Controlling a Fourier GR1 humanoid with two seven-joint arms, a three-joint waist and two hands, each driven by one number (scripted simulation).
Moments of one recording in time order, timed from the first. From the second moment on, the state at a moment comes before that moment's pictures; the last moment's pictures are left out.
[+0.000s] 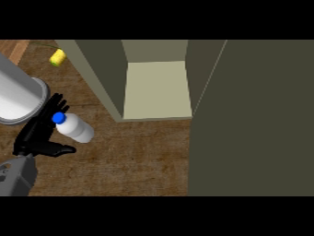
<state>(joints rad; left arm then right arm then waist) -0.30 0.29 0.25 -0.82 0.15 -0.42 -0.31 0.82 -0.20 0.48 -2.50 -0.03 0.16 -0.20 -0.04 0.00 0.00</state>
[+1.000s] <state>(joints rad) -0.46 0.28 0.20 -0.35 -0.03 -0.37 -0.78 0.92 -0.31 0.51 -2.50 -0.01 0.13 -0.34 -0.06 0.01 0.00</state>
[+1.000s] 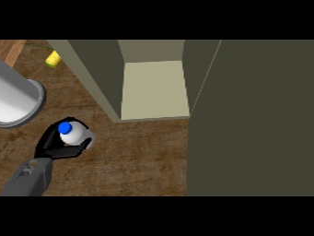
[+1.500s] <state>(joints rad) -0.41 0.17 0.18 -0.40 -0.09 -0.11 -1.03 0.97 -0.34 0.51 -2.49 0.00 0.10 -0.39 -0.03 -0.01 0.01</state>
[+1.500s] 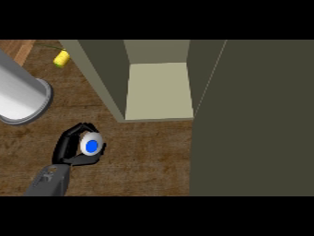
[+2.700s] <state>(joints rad) -0.41 0.00 -0.23 -0.76 0.23 0.15 -0.67 1.02 -0.41 0.51 -2.49 0.00 0.04 -0.47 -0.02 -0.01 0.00</state>
